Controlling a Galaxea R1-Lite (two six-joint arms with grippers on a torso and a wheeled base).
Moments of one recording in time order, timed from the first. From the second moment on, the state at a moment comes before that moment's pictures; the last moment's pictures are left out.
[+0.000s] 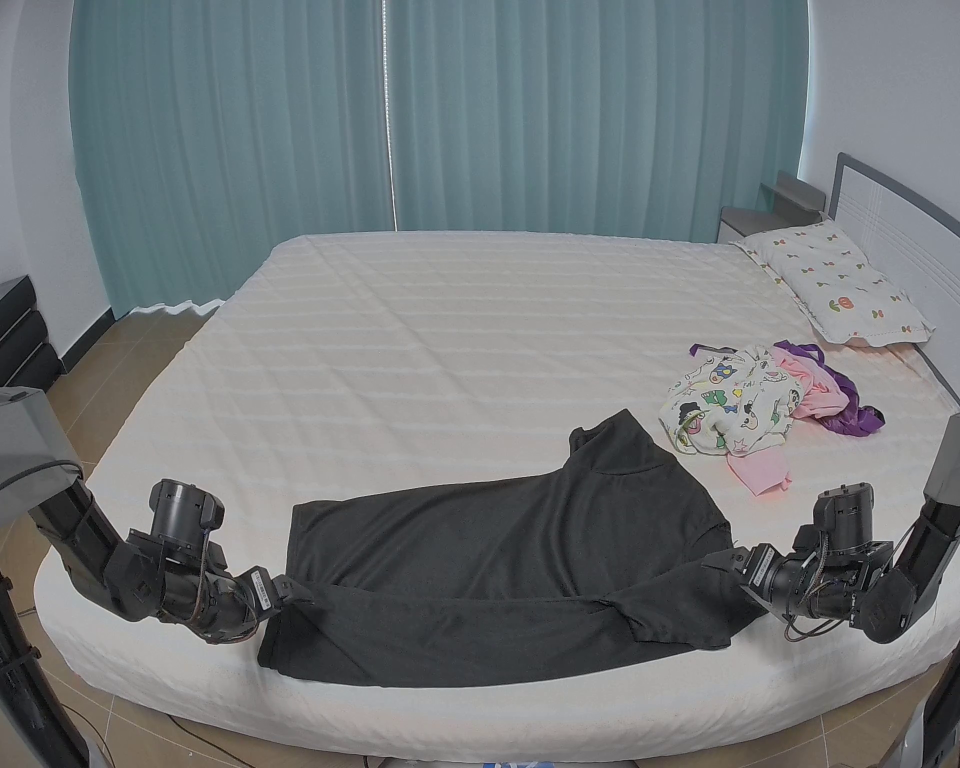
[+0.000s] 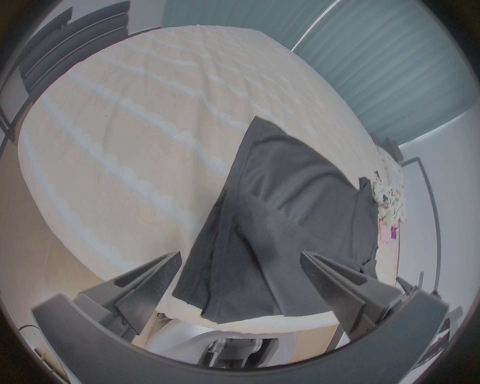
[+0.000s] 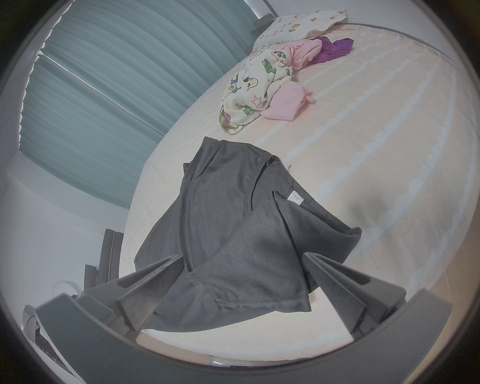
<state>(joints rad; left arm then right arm) -0.10 1.98 -0.49 -0.47 -0.20 -0.61 0.16 1.98 -0.28 -0.99 0.14 0.75</state>
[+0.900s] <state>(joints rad) -0.10 2.08 -0.31 -0.69 -0.18 -0.48 0.16 1.98 -0.25 -0.99 0.17 0.74</state>
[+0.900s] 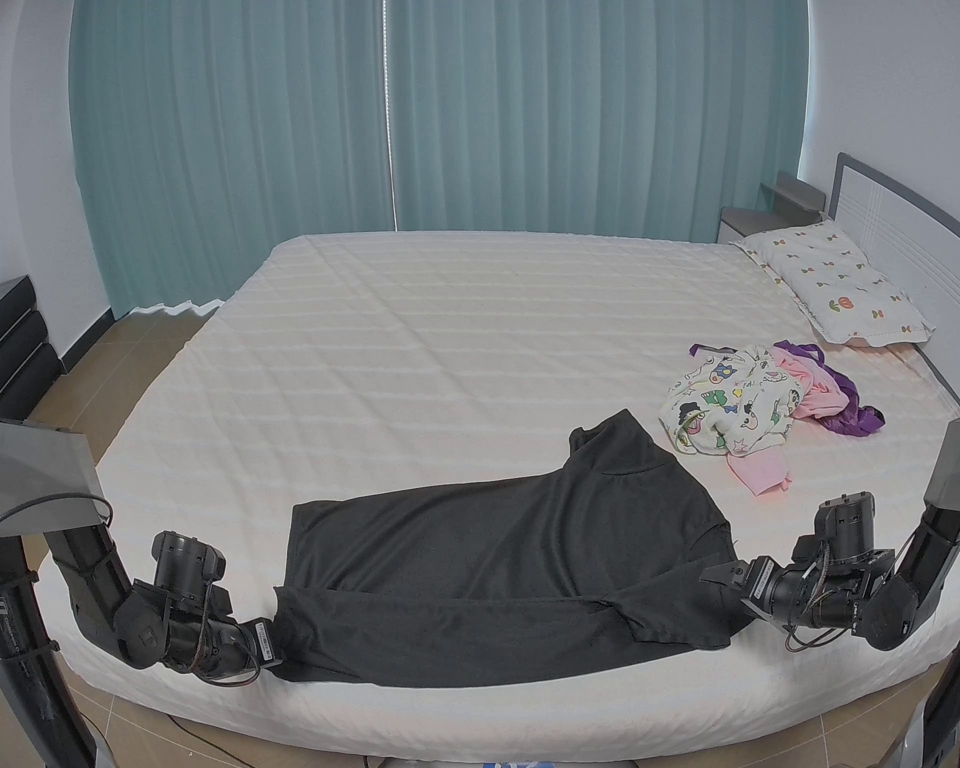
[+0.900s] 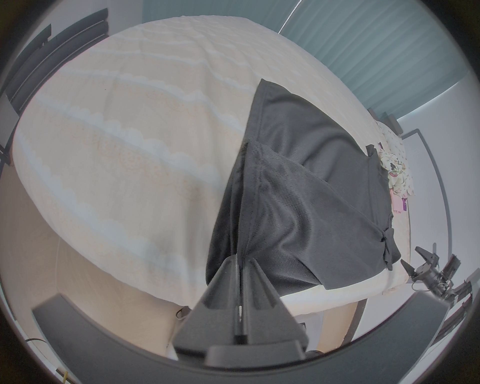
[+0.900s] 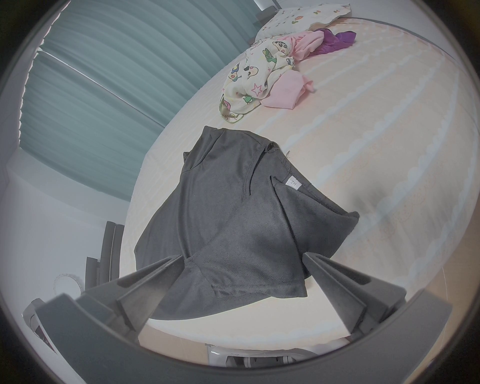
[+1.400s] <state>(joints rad) -0.09 2.06 -0.28 -0.63 -0.17 -0.40 0.16 1.98 -0.25 -0.99 0.17 0.74</state>
